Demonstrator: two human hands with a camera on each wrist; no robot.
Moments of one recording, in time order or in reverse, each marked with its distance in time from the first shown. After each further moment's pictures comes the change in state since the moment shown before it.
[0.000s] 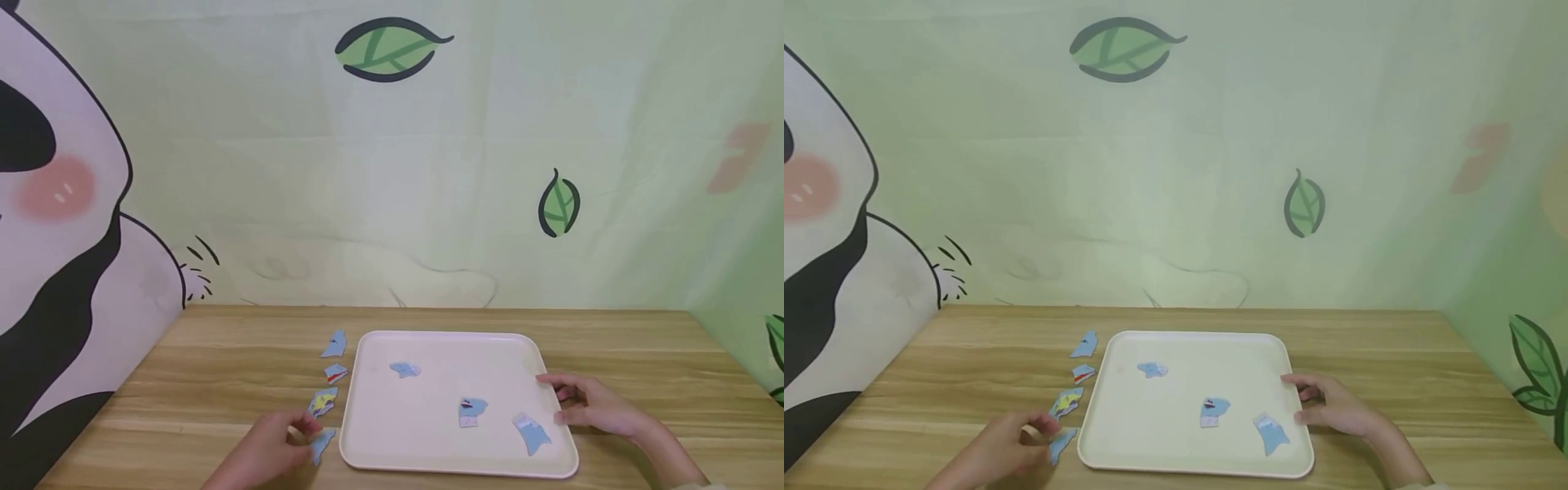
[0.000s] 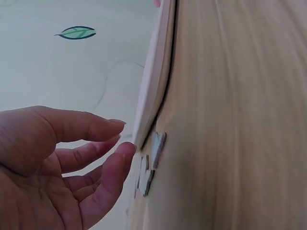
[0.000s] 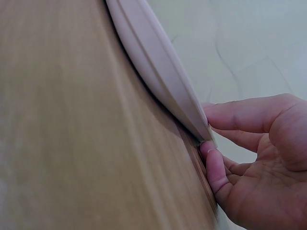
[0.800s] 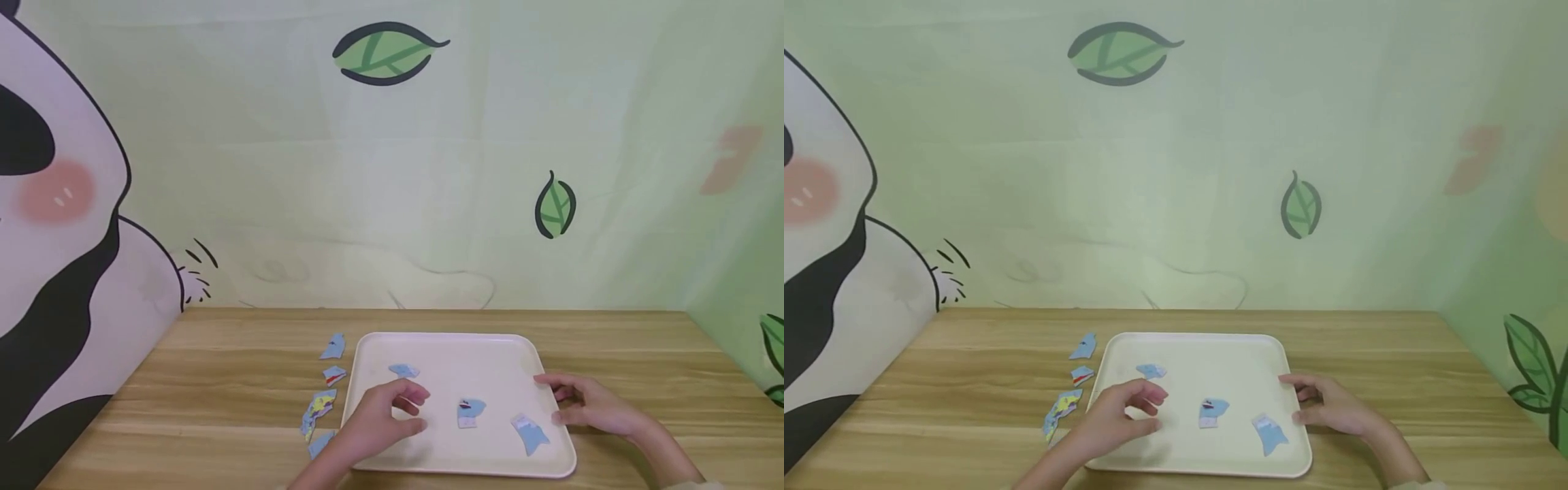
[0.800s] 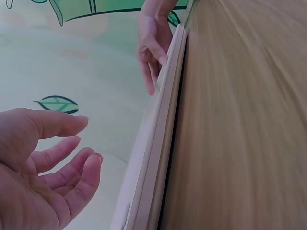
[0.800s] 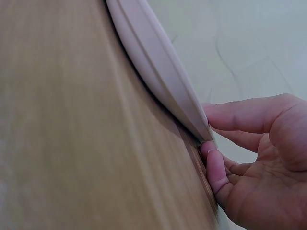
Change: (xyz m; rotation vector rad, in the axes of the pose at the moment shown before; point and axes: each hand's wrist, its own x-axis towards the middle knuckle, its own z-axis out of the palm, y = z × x) left_hand 0.060 0.075 0.077 -0.182 0.004 0.264; right_hand 0.005 0.001 0.002 0.014 -0.011 -0.003
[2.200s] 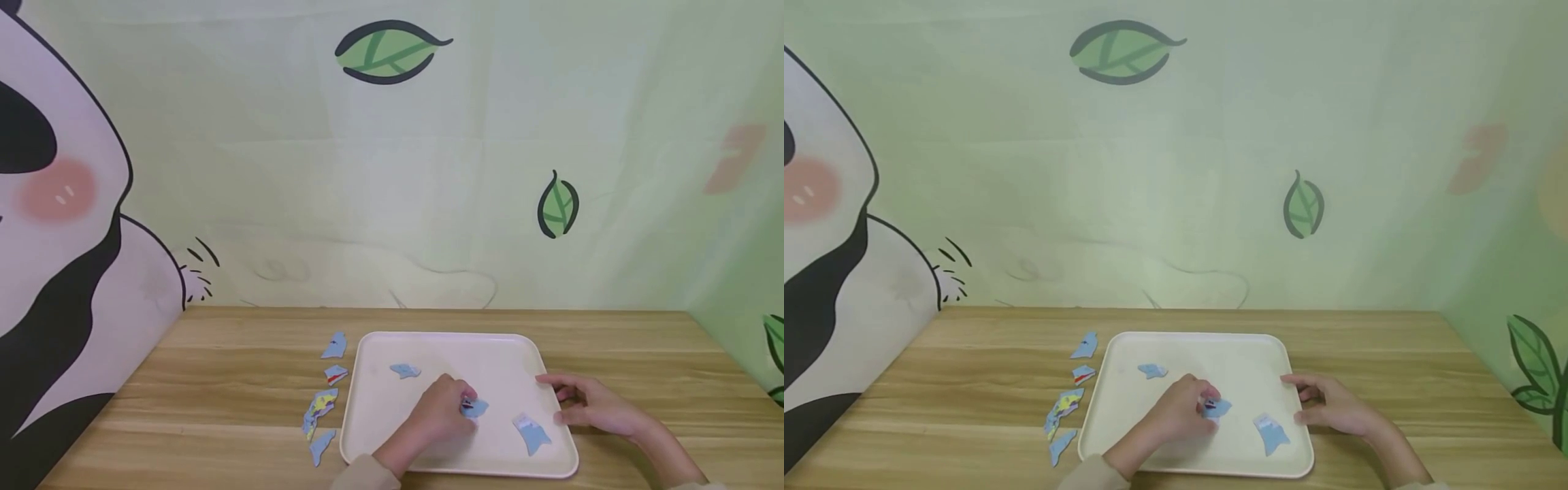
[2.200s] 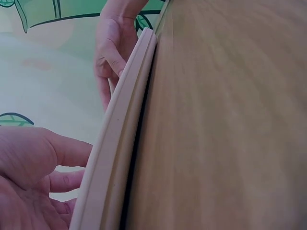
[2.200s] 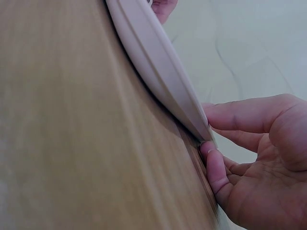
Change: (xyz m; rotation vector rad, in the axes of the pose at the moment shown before) left_hand 0.054 0.005 0.068 0.414 -0.045 -0.126; right_hand 0.000 0.002 -0.001 -0.009 0.002 -0.024
